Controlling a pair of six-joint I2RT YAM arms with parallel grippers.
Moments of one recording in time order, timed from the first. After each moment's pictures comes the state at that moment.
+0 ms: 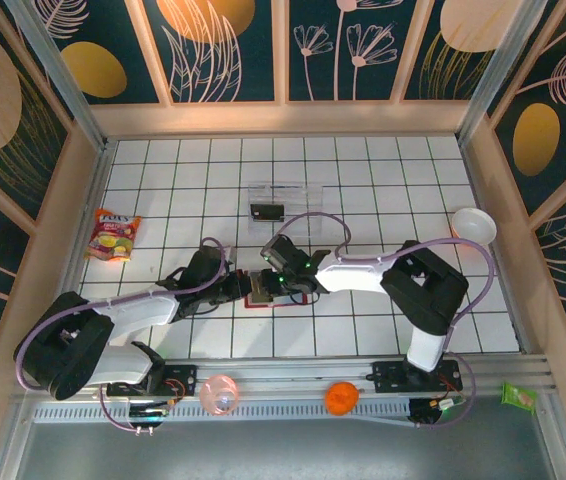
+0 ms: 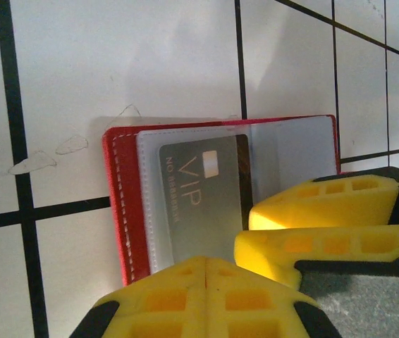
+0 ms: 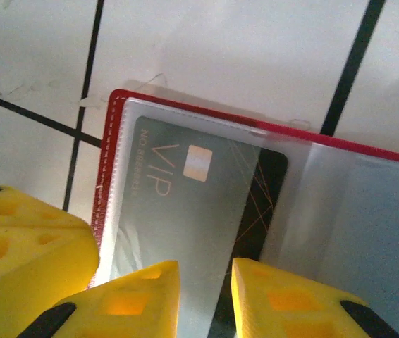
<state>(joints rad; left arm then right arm) -0.63 1.31 0.39 0.12 0.28 -0.83 1.00 1.78 0.97 -0.19 -0.08 0.74</state>
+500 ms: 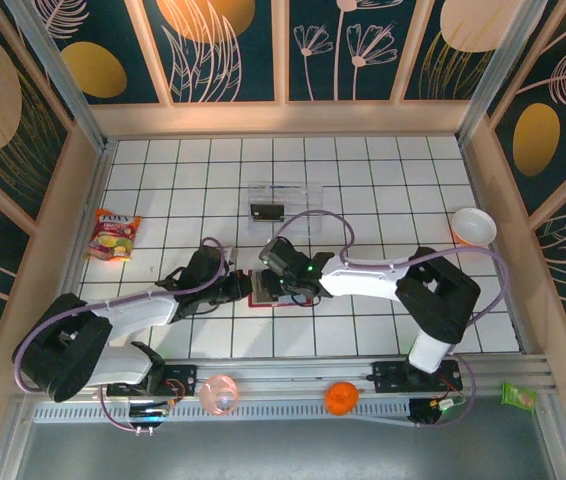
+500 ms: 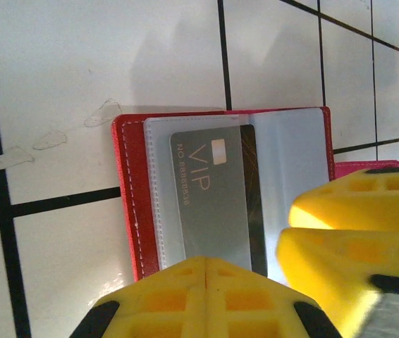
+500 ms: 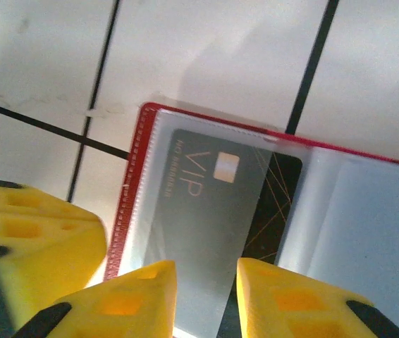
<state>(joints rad) -0.63 1.32 0.40 0.13 0.31 -0.82 1.02 1.69 0.97 -0.24 0.02 0.72</state>
